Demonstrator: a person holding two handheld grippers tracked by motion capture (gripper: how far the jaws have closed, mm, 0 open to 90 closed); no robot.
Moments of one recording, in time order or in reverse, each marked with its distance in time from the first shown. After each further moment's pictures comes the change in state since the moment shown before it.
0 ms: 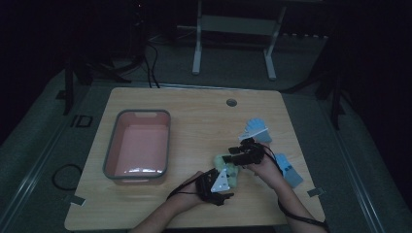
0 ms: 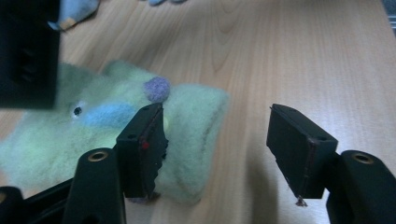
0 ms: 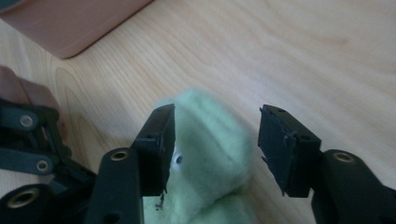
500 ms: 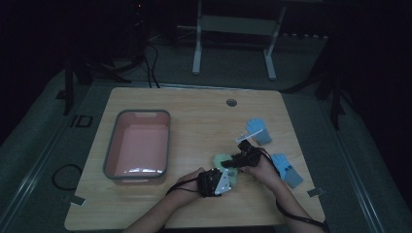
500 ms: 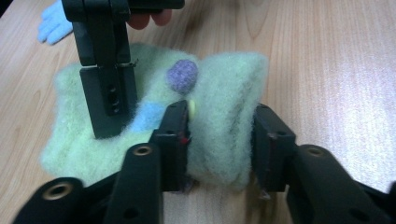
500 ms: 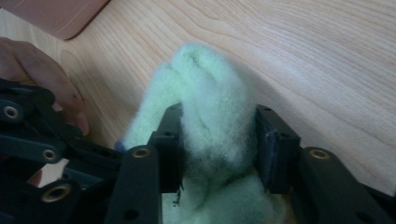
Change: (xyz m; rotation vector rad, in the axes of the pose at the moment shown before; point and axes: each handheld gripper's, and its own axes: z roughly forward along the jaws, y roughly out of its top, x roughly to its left) left arm 0.000 -0.004 0.012 0.074 0.119 0.137; right arm -0.014 -0.014 0.023 0.100 0.118 0.123
